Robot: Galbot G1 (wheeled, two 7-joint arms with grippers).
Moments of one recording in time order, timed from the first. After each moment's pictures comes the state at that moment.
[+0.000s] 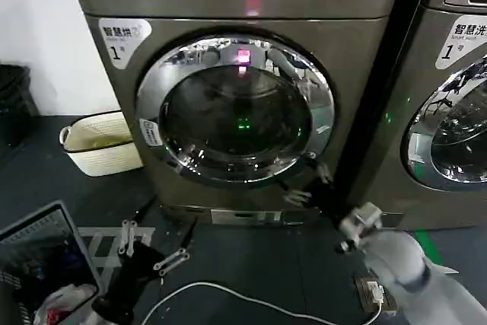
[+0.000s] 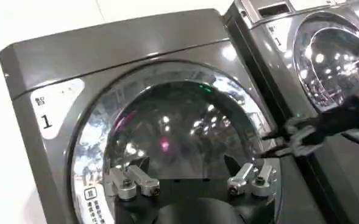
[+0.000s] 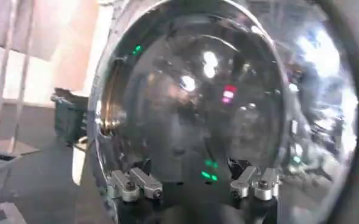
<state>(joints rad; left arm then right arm) 1.78 -1.38 -0.66 -2.37 0.08 -0.30 0.33 -0.73 0.85 -0.06 1.85 0.50 -0.04 -0.14</state>
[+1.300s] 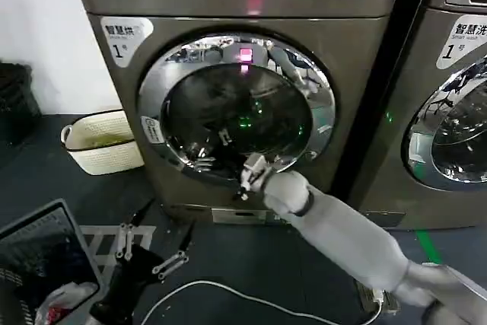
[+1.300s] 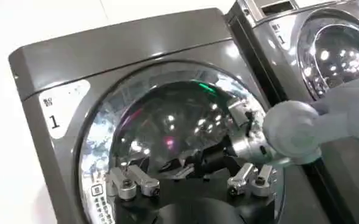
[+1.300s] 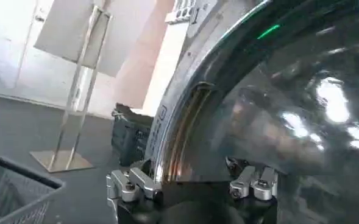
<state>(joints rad) 1.80 -1.43 -0.67 -2.39 0.11 -0.31 0.33 -0.29 1.24 -0.46 1.53 0.46 -0.09 -0.03</state>
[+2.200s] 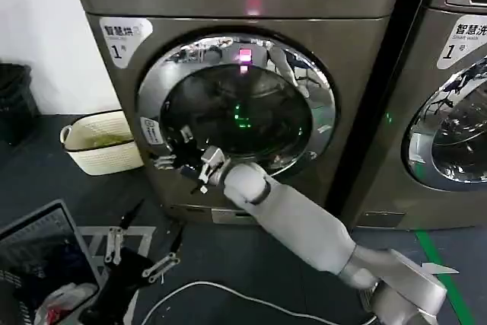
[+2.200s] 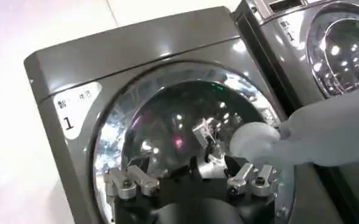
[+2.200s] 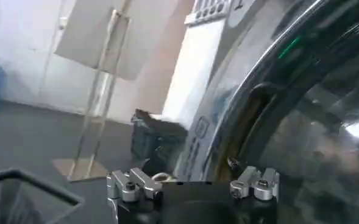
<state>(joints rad) 1.84 -1.45 -0.73 -2.41 0.09 -0.33 0.33 -0.22 1.36 -0.48 1.30 0.44 0.03 -0.33</state>
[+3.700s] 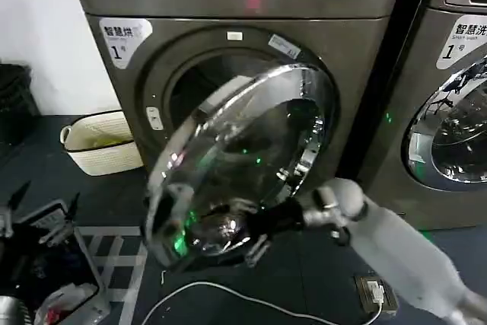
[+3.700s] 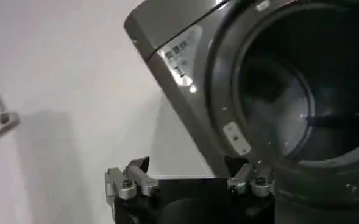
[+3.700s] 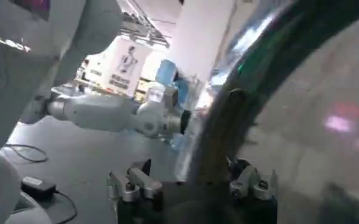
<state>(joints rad) 1.61 -1.23 -1.09 -2.23 -0.08 -0.17 0.33 -0.85 0.78 0.24 1.78 0.82 0.30 -1.23</state>
